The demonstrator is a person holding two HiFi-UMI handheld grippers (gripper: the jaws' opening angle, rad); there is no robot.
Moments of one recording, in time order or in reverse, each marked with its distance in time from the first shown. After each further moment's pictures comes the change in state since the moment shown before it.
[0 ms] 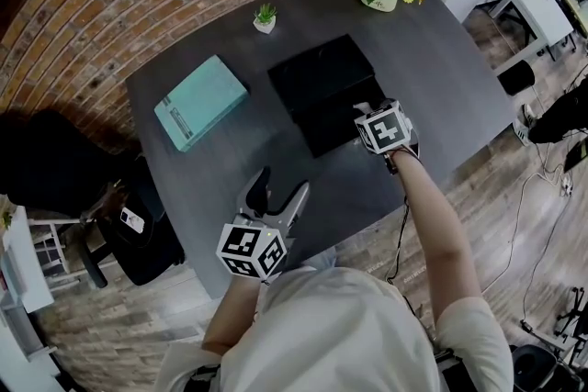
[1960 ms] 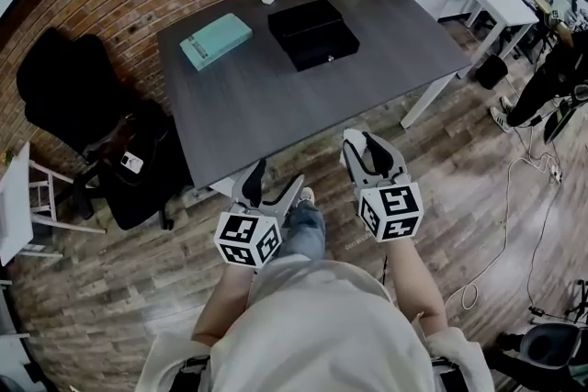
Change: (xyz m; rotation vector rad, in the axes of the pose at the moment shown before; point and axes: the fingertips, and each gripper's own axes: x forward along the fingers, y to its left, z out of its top) left arm -0.263 -0.186 -0.118 0.128 -0.108 -0.005; right arm -0.387 0.252 -0.177 0.136 -0.687 -0.058
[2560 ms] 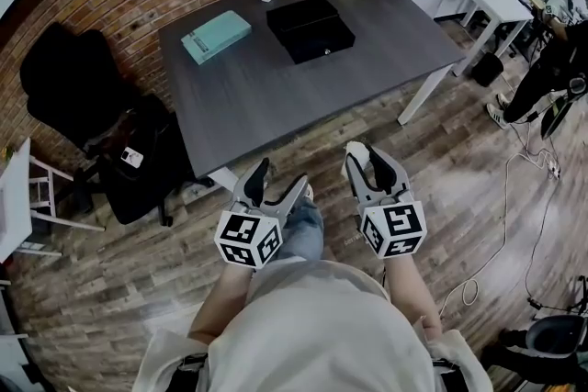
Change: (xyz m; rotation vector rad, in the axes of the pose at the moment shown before) left arm -0.032 -0.031 -0.008 0.027 -0.010 -0.044; right arm -0.065 0.027 -0.012 0.020 -0.048 -0.019
